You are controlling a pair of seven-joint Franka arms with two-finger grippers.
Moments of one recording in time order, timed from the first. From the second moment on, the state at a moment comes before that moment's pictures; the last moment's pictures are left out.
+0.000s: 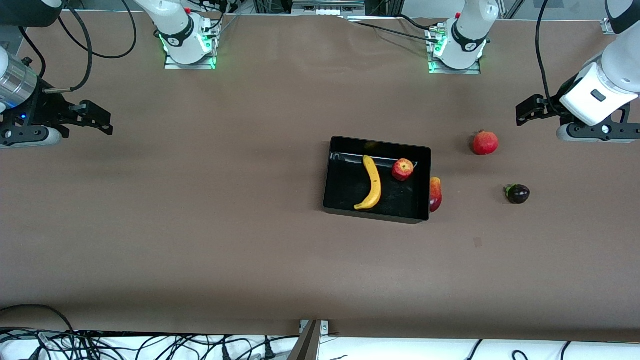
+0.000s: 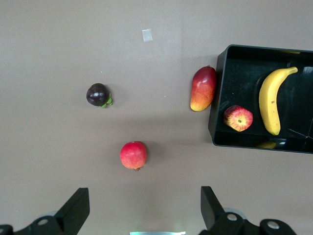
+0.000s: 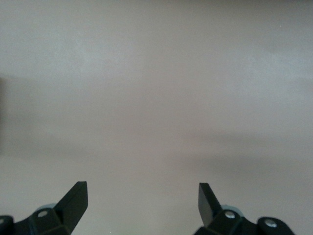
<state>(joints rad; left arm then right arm) -0.06 0.01 -0.03 -1.64 0.02 1.53 -0.07 -0.03 0.06 0.10 -1.58 0.00 1.62 -0.01</state>
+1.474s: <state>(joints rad) -0.14 0.42 -0.31 -1.67 0.03 1.86 -0.34 -0.03 0.06 0.10 -1.58 0.00 1.63 -0.01</state>
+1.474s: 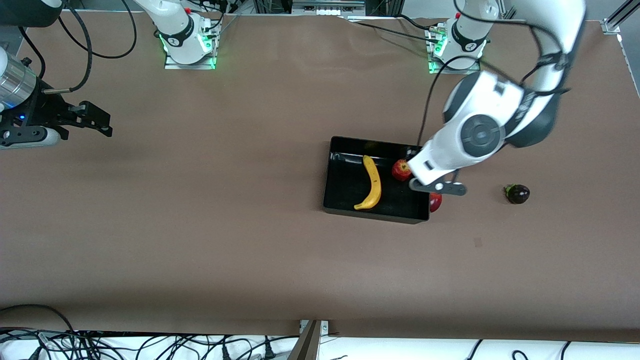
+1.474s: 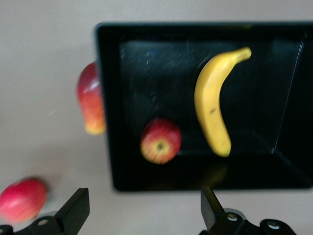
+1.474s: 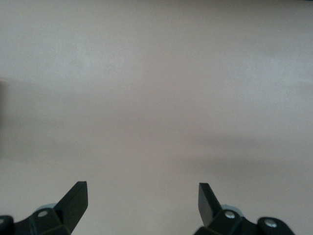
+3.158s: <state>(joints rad) -0.19 0.42 -0.30 -1.75 0.24 1.84 -0.41 -0.03 0.06 0.10 -1.58 0.00 1.63 -0.01</state>
